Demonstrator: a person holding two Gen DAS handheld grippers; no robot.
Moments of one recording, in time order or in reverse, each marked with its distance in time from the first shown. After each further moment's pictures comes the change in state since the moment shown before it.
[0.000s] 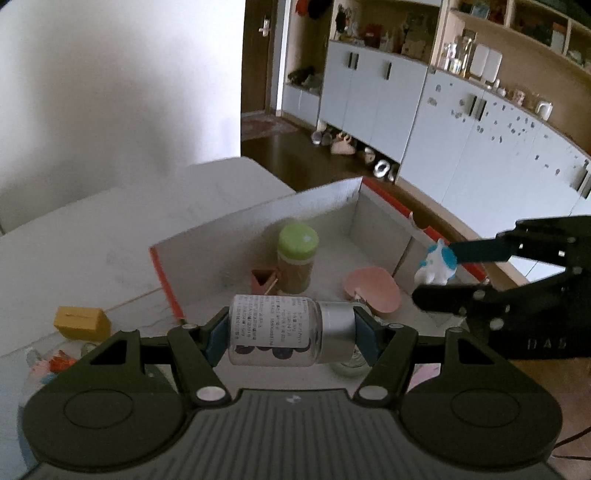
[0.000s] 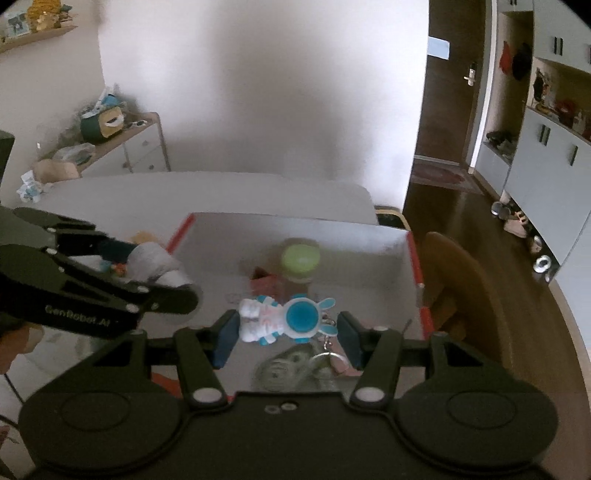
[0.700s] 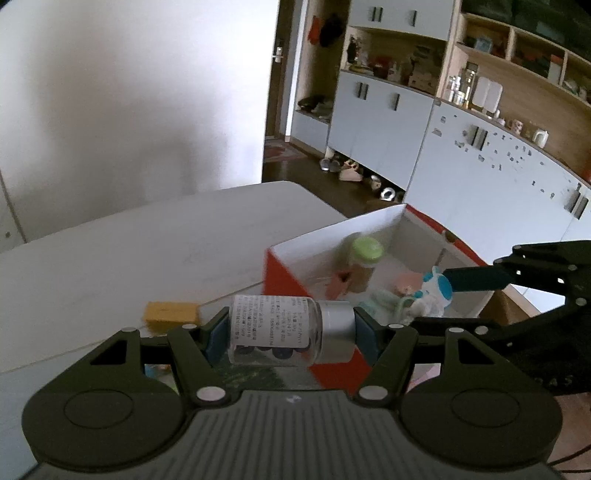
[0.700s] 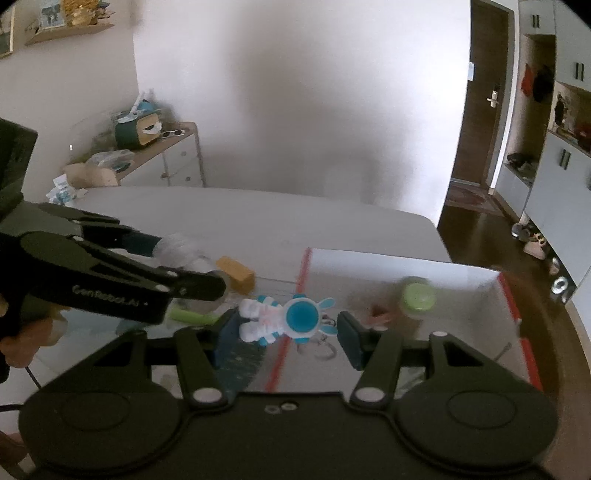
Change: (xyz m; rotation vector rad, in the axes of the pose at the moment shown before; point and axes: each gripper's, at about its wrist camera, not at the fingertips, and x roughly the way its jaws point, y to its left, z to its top) left arm -0.086 0.102 -0.023 -0.009 -0.097 -0.022; right arm -0.004 0.130 0.028 -0.033 -0.048 0.040
